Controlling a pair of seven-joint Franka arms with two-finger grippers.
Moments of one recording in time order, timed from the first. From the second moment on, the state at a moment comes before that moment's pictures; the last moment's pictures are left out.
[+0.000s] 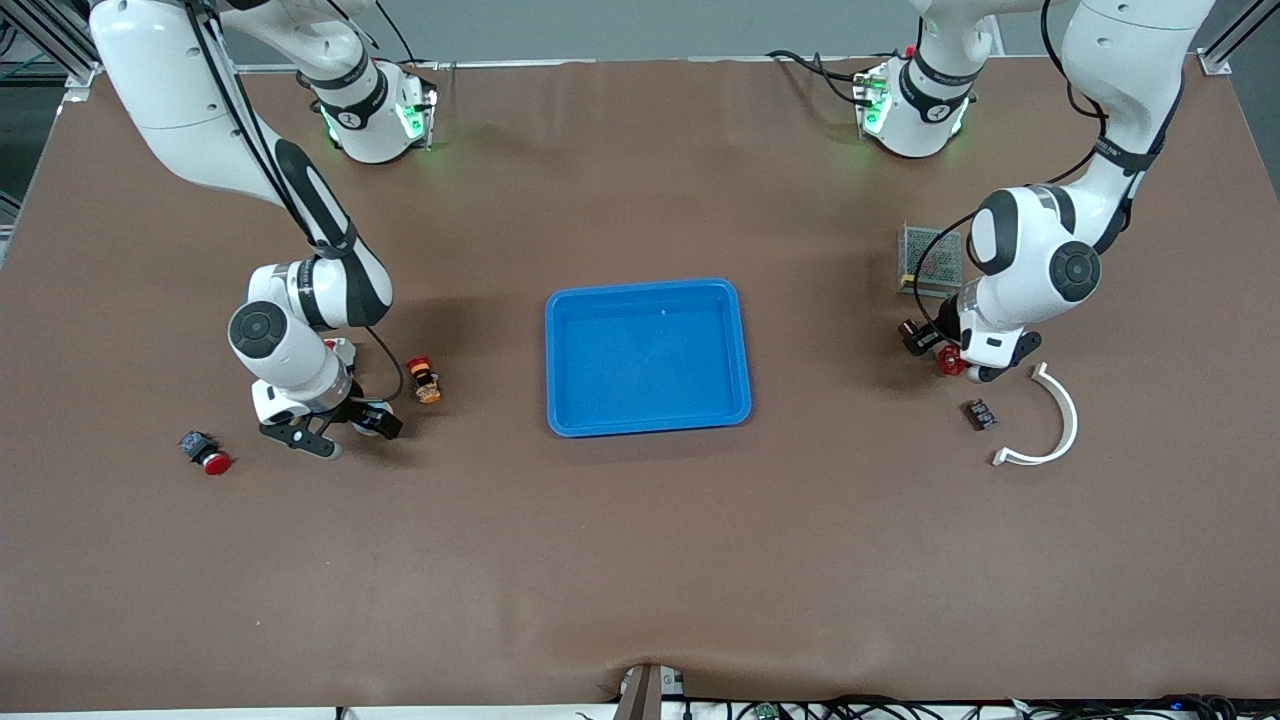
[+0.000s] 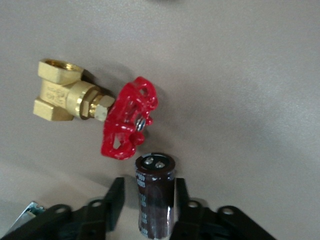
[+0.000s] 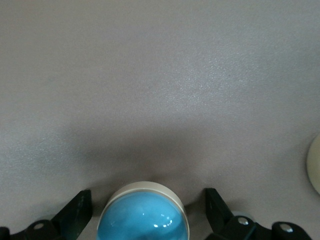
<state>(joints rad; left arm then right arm) 0.08 0.30 -0.16 -2.42 -0.18 2.57 -0.49 0.15 0.55 -0.05 -2.11 -0.04 2.77 0.49</state>
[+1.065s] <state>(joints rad) -0.06 0.28 -0.17 -2.27 -0.18 2.46 -0.69 0.17 0.51 -0.04 -2.11 -0.04 2.60 0.54</state>
